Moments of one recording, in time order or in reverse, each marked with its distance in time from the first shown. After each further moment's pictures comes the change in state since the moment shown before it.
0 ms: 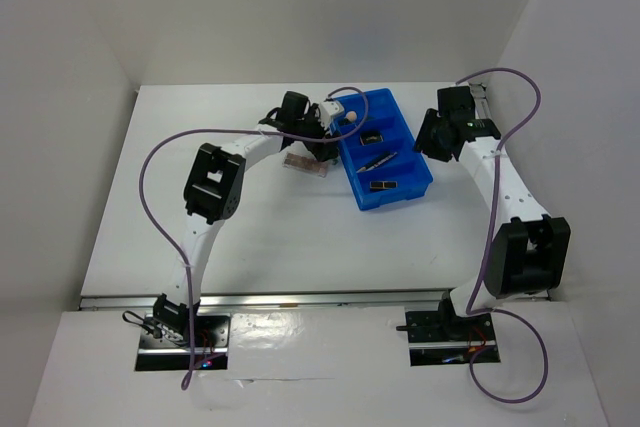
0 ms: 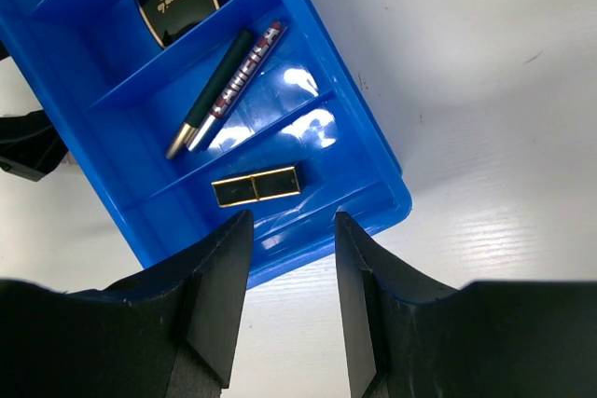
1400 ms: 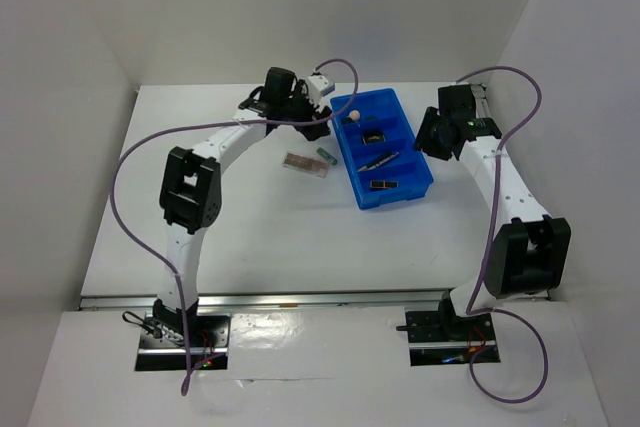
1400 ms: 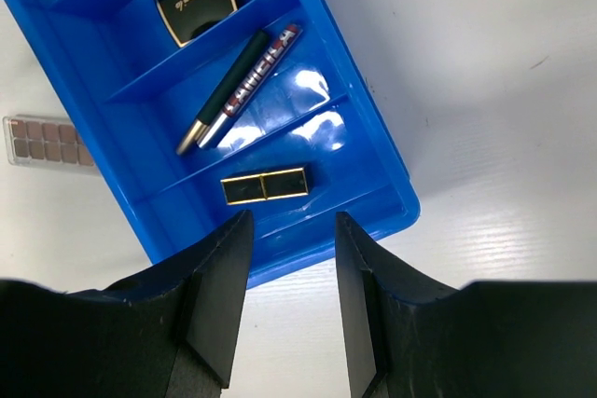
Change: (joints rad) left arm 0.025 -0.207 -0.024 -0.117 -0.080 -0.027; right arm 0.000 -0.001 0.012 -0.001 -0.010 0.001
